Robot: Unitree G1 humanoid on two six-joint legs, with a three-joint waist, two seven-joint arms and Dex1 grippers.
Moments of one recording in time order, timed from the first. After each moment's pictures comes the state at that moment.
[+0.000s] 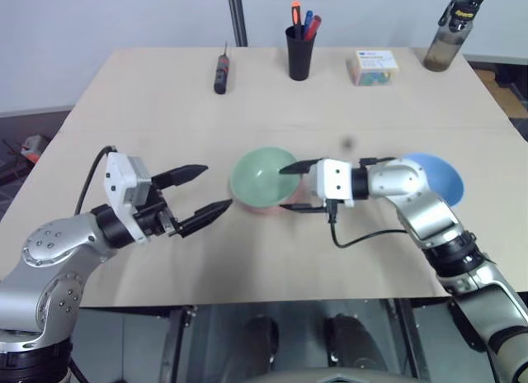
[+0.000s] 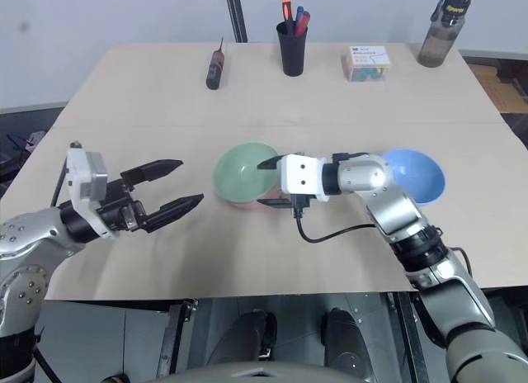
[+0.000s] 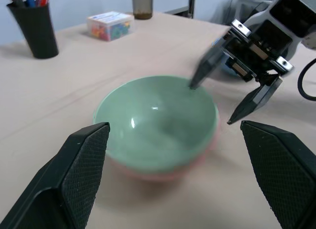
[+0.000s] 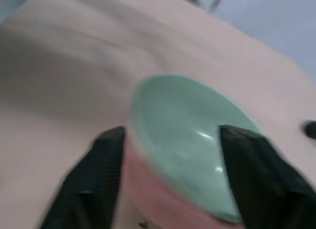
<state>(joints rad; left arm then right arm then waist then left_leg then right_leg) -0.02 0.77 0.37 -0.48 -0.73 0.52 -0.90 -0.64 -0.47 0.32 -0.12 0.08 0.12 0.99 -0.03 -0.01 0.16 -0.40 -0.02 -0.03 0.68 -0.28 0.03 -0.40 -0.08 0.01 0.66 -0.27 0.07</state>
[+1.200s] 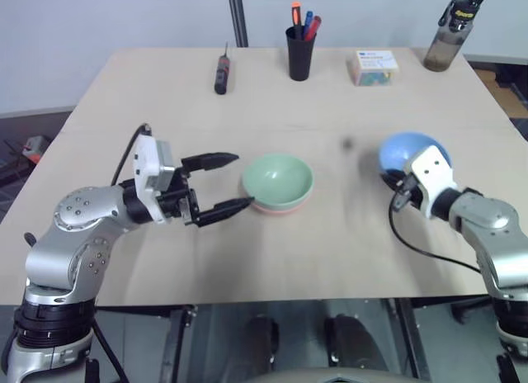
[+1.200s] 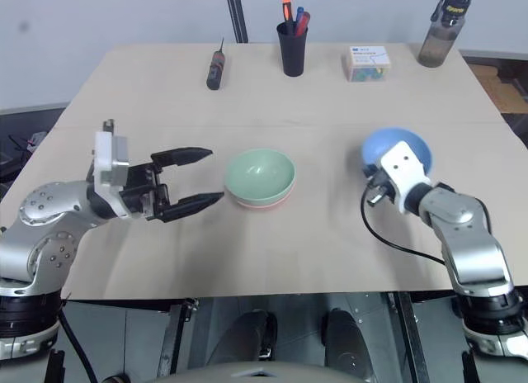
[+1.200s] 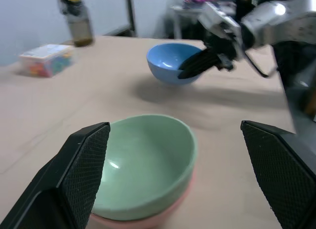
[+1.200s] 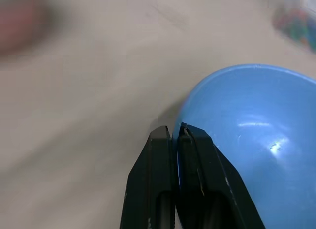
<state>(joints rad) -0.23 0.75 0.25 -0.35 -0.70 0.40 -1.03 -0.35 -0.57 0.00 -0.40 0.17 0.60 0.66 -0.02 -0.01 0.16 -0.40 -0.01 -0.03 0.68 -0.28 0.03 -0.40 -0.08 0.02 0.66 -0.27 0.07</state>
